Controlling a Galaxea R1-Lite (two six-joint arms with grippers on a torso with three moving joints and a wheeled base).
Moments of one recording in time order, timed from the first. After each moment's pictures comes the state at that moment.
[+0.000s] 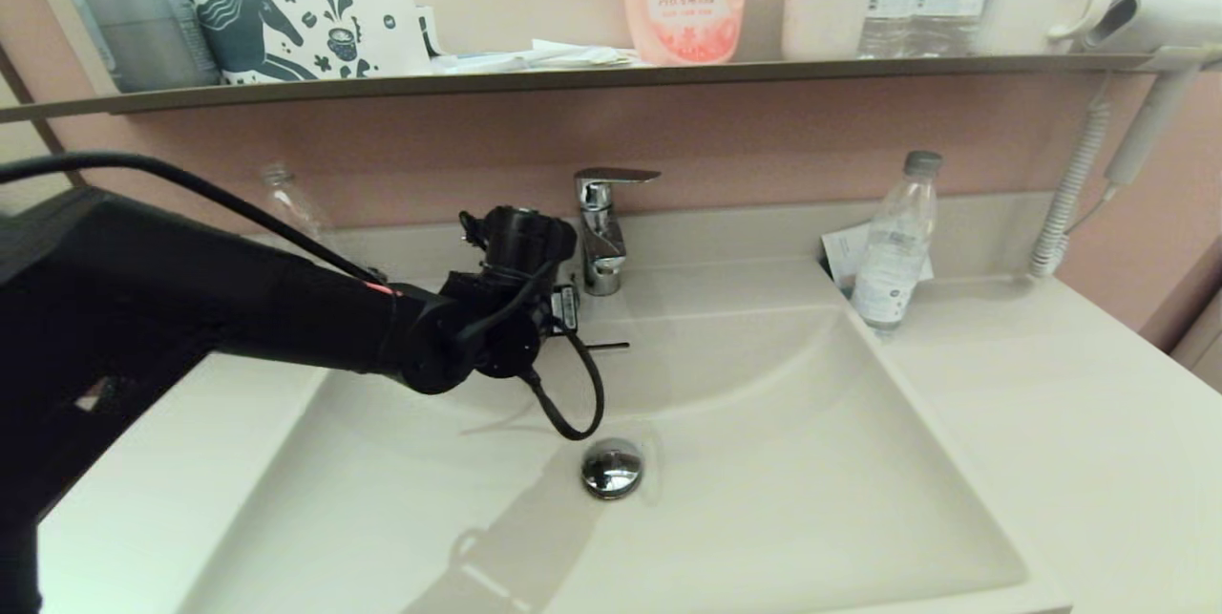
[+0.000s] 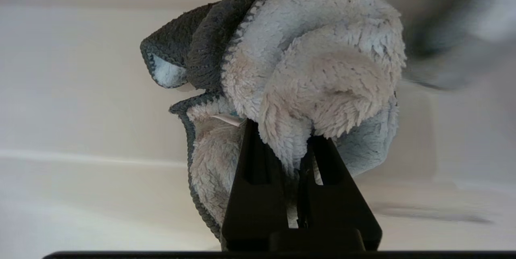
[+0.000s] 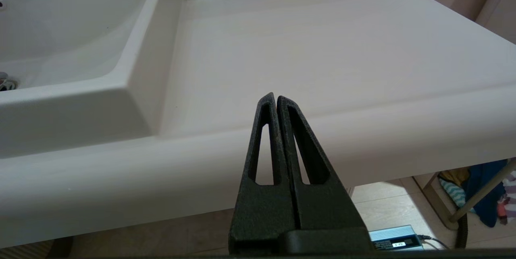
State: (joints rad) left arm -0.55 2.06 -1.30 -0.23 0.63 -0.28; right arm 0.00 0.00 0.00 -0.01 -0.03 0.06
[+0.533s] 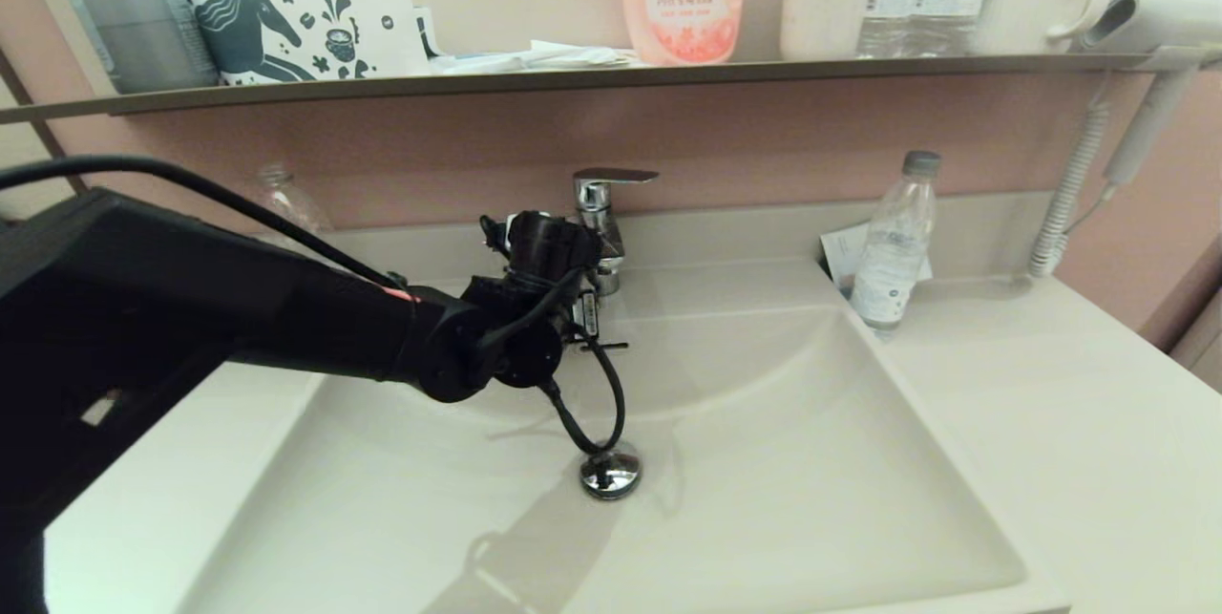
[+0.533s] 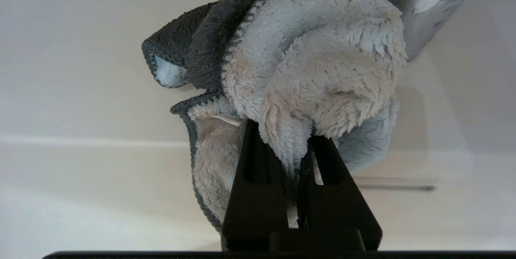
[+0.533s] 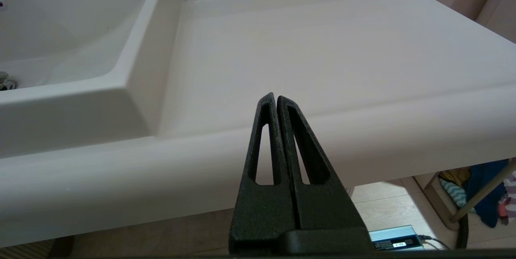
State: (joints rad) left arm -0.57 2.06 -1.29 -0.20 0.64 -0.32; right arm 0.00 0.00 0.00 -0.01 -0.03 0.05
